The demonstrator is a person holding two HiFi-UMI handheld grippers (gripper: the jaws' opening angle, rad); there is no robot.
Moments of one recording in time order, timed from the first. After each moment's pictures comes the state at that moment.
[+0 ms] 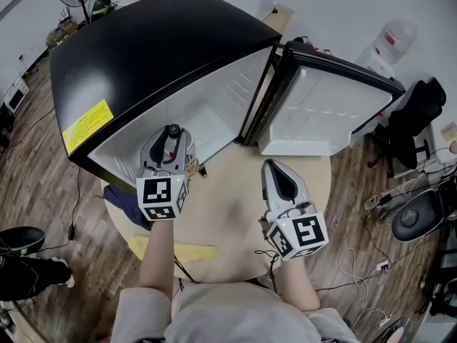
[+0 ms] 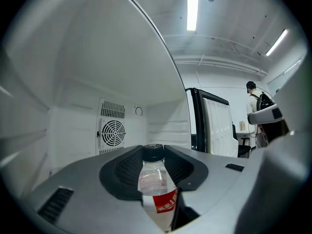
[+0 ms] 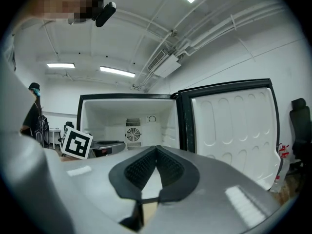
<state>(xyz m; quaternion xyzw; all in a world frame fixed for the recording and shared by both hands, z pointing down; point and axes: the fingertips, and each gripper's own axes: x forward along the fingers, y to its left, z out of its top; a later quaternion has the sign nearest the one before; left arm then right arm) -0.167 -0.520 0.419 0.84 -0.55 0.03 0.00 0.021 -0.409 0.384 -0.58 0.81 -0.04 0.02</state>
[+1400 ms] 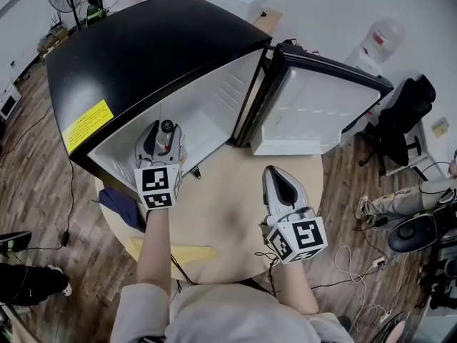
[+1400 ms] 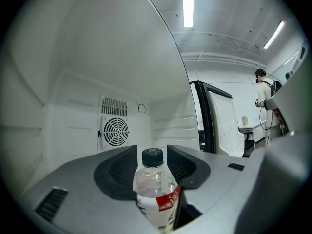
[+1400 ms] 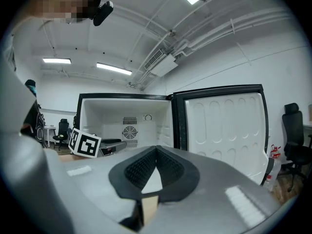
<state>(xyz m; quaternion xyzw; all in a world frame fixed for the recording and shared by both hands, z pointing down) -0.175 -0.546 0.432 0.83 -0.56 0.04 -0.01 0.034 -0.389 0.386 -0.61 0.79 -0.04 0.01</state>
